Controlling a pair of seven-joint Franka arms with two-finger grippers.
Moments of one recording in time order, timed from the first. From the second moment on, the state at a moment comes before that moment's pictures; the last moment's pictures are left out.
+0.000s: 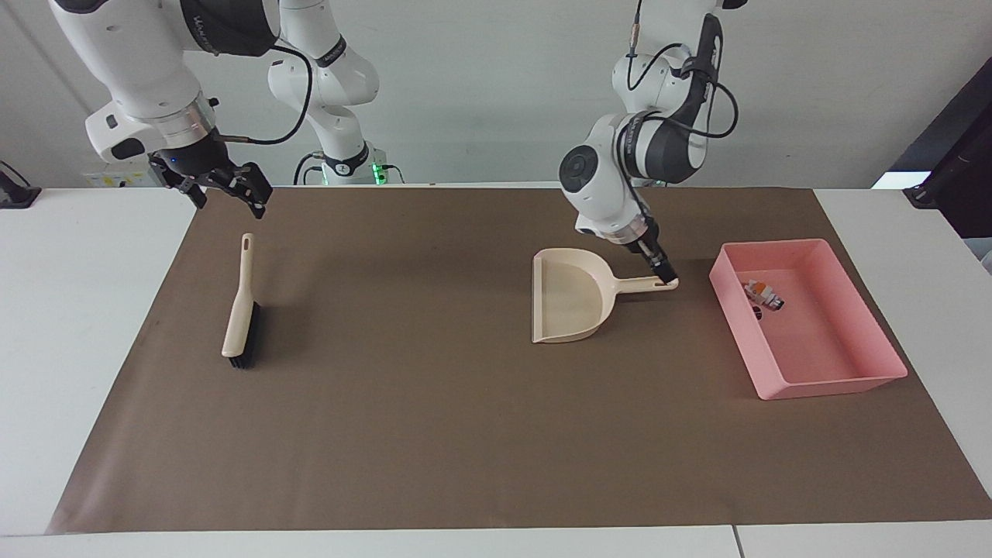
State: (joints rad) left arm -0.50 0.07 0.00 -1.98 0.52 1.62 0.54; right arm 0.03 -0.02 -0.05 -1.60 -0.06 1.50 0.18
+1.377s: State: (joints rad) left arm -0.03 0.00 0.01 -1.50 -0.01 1.47 0.01; right arm 0.05 -0.03 -0.09 -1.60 -0.02 1.50 0.11
